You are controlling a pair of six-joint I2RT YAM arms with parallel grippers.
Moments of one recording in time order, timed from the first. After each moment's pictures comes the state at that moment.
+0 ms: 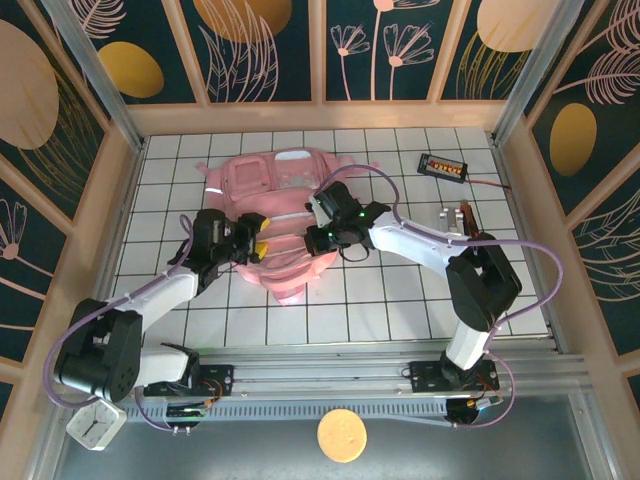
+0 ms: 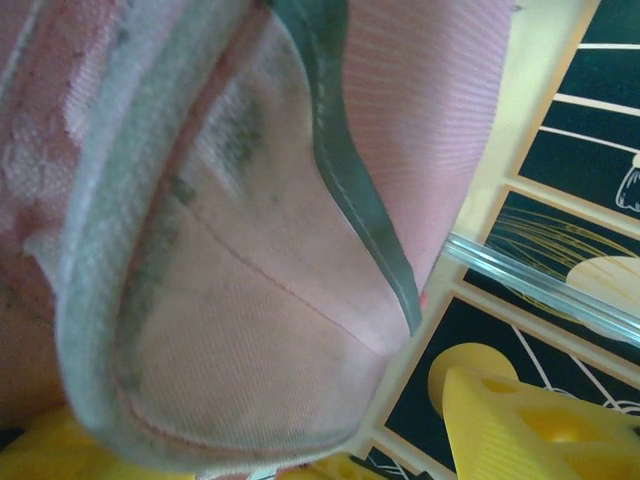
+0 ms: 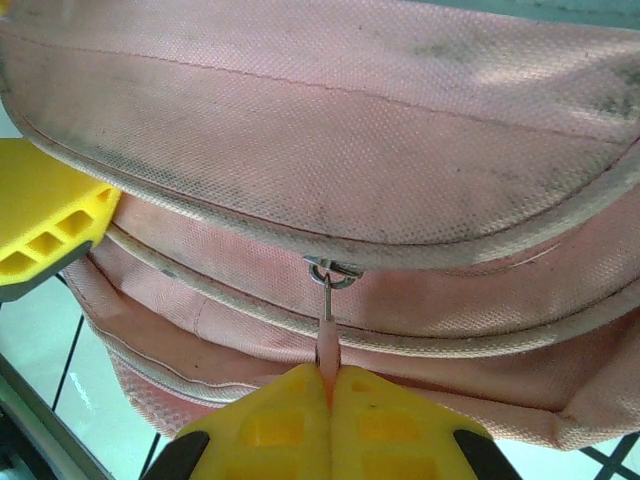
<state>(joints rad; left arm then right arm) -0.31 1.31 0.56 0.19 0.38 -1.64 0.79 1.73 1.26 -0.49 -0.26 0.42</state>
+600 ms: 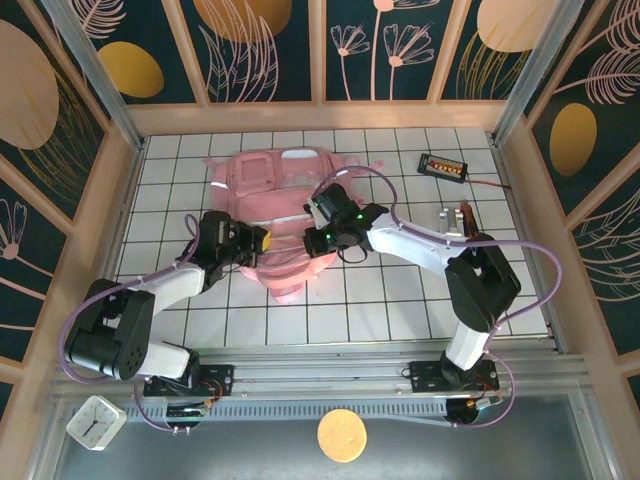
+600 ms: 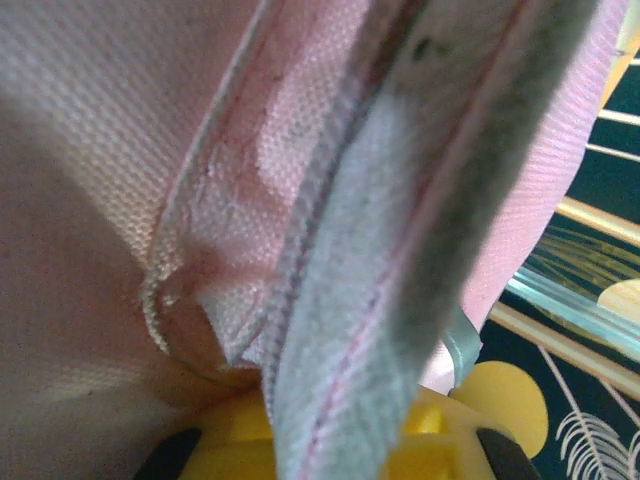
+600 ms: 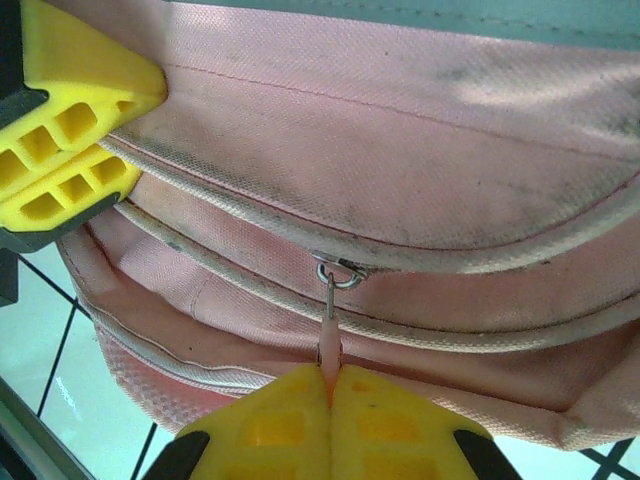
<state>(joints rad) -0.32 1.41 0.54 0.26 0.38 -1.63 0.80 1.74 1.26 -0.50 -0.23 0.42</state>
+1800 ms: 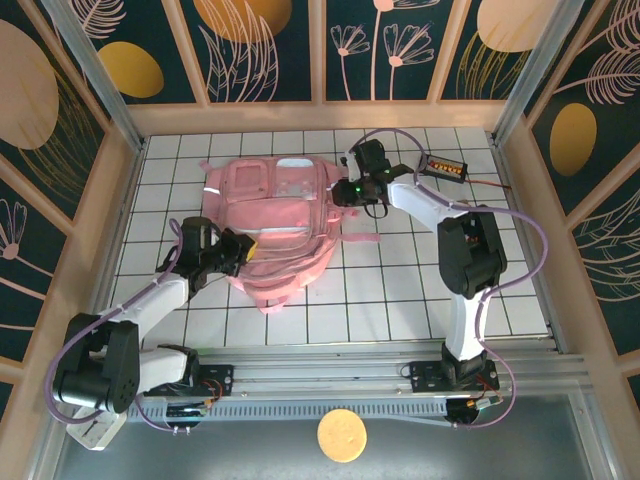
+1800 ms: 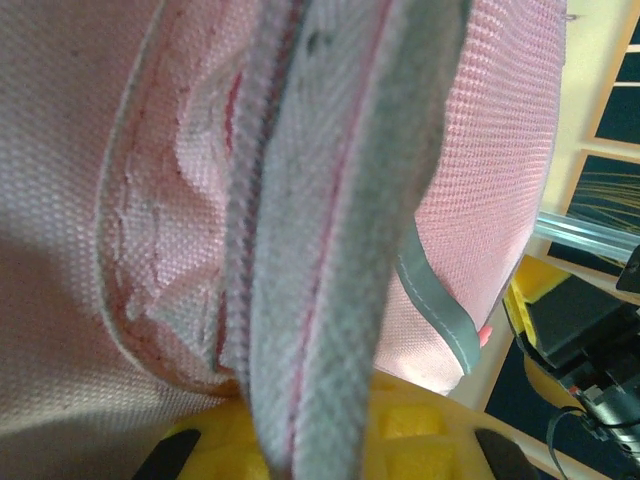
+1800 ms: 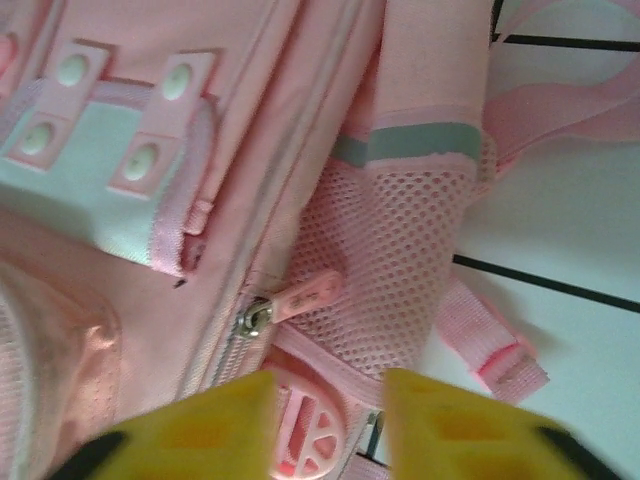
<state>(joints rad) -0.21 1.23 0.51 0.03 0.47 -1.32 0.47 1.94 1.51 -0.49 -0.25 0.26</state>
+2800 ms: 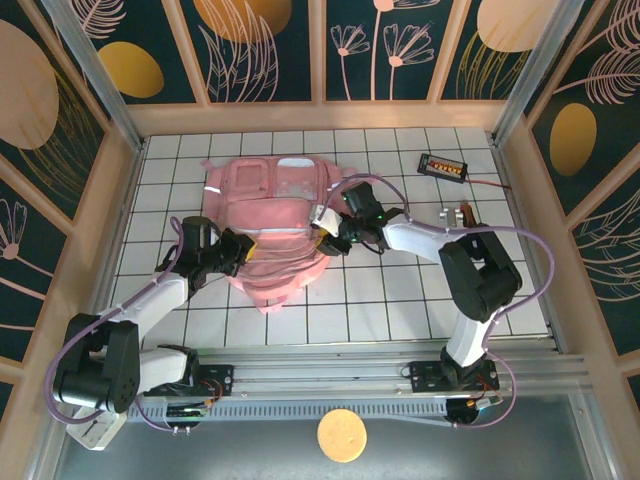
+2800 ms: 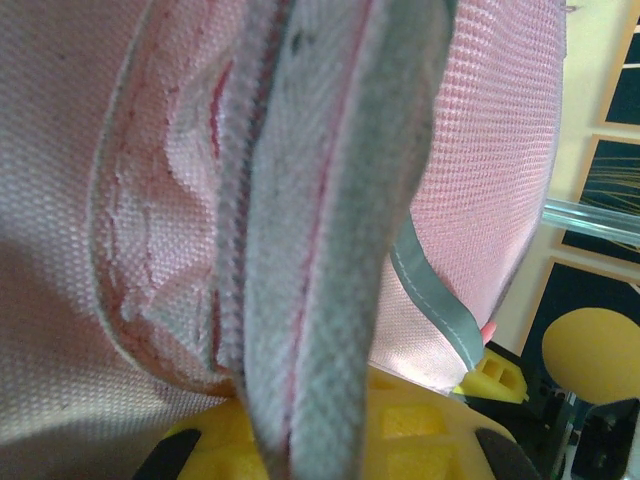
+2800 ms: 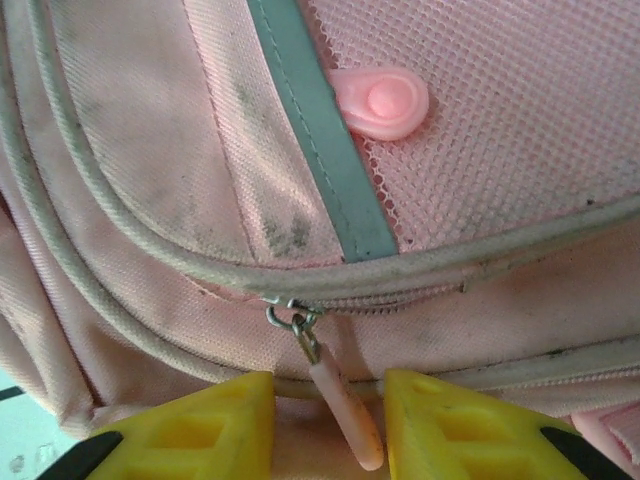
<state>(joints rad) -0.20 1.23 0.50 0.03 0.47 -1.28 0.62 1.79 1.10 -0.19 -0.46 -0.59</state>
